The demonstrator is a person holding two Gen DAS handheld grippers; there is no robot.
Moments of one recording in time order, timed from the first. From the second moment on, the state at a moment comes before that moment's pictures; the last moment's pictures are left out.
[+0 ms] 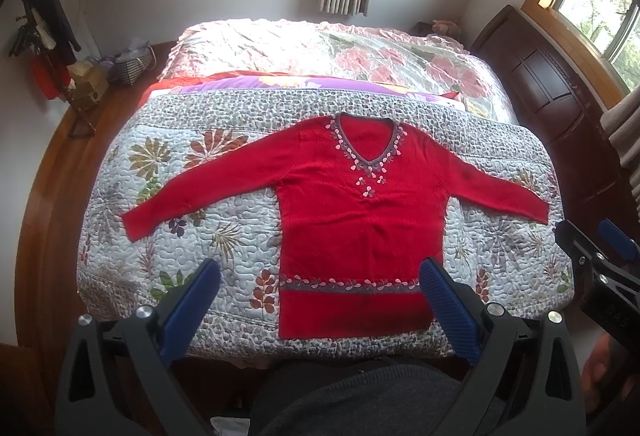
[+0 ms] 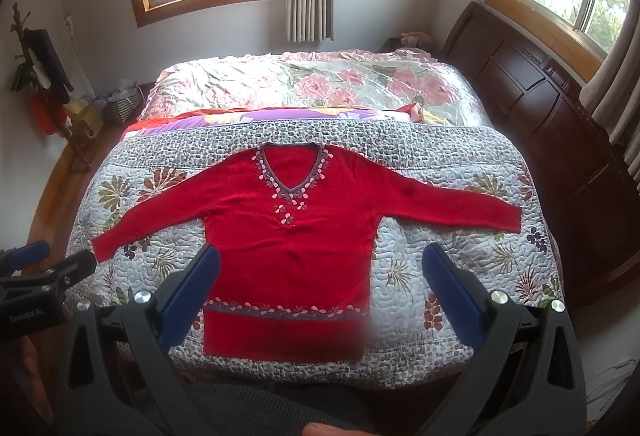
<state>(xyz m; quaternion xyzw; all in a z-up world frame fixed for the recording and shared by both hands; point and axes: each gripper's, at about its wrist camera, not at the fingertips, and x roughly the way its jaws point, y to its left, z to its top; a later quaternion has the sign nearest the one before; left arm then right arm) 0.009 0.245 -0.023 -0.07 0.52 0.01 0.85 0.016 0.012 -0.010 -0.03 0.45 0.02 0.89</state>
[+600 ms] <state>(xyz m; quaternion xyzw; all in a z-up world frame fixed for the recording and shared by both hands) 0.052 0.243 -0.045 -0.08 0.46 -0.09 0.88 0.060 -0.016 -0.035 0.02 0.46 0.02 0.89</state>
